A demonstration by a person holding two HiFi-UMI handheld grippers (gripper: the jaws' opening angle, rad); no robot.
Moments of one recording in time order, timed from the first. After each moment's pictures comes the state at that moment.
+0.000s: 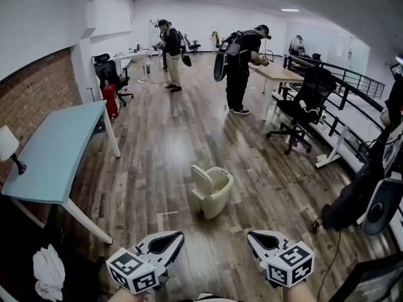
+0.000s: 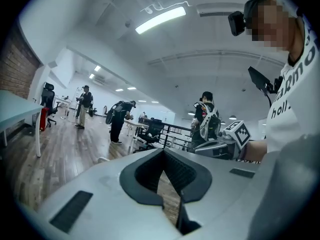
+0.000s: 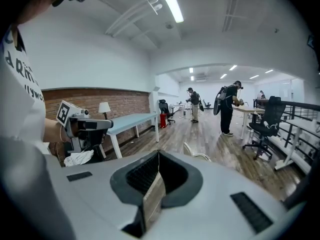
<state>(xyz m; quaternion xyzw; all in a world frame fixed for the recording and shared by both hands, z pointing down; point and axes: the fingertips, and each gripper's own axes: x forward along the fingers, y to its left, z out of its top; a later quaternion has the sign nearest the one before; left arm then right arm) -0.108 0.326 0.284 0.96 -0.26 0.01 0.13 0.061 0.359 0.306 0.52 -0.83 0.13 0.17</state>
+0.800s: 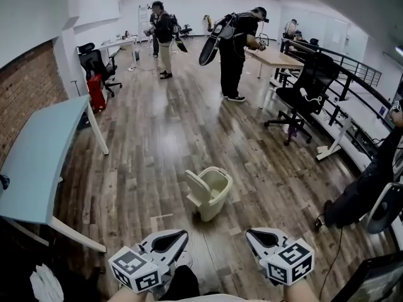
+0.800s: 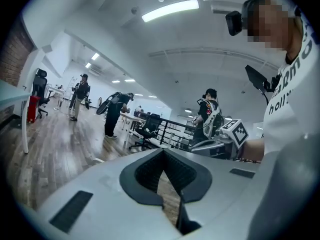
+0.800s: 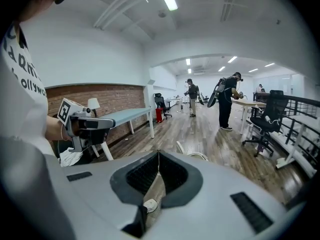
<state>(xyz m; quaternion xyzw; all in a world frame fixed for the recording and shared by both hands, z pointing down) -0.063 0.180 0.323 0.96 -0.22 0.03 0.16 0.089 0.217 0.345 0.52 -0.82 0.16 0.19</state>
